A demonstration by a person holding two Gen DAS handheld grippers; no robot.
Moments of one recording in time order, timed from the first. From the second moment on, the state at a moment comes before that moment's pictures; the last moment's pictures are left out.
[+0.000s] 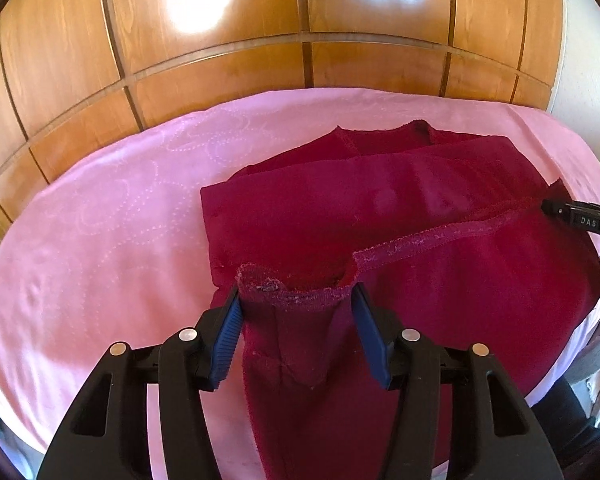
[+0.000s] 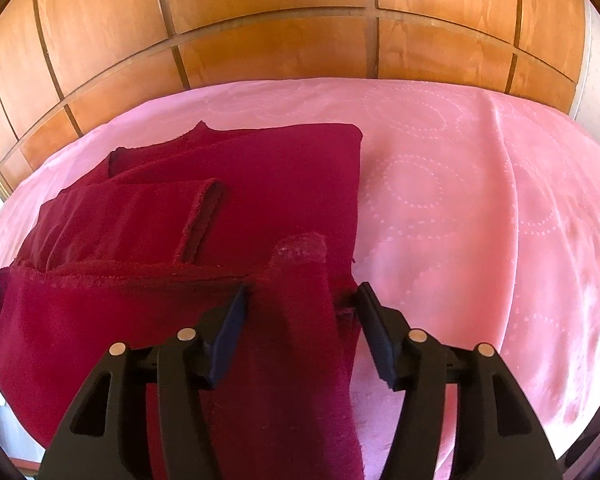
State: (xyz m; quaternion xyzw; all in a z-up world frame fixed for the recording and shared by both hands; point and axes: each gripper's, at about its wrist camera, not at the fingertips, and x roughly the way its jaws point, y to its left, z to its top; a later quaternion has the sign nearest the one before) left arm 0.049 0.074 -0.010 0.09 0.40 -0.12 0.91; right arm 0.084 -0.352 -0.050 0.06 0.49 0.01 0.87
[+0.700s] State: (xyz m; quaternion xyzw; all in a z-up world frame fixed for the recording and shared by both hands) left arm 0.053 0.112 -0.022 -0.04 0.41 -0.17 0.90; right arm 0.073 -0.339 -0.028 0.00 0.49 0.02 0.87
